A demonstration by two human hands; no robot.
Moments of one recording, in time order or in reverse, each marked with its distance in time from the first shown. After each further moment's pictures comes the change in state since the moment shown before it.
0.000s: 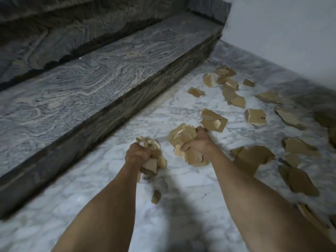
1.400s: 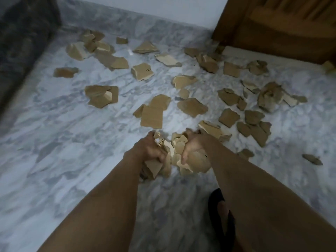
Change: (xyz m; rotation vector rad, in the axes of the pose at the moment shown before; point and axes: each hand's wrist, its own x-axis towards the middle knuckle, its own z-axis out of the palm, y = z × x) left_hand -0.090 0.033 0.259 0.670 -0.903 0.609; right_hand -0.150 0.226 -0.119 -0.222 0.037 0.572
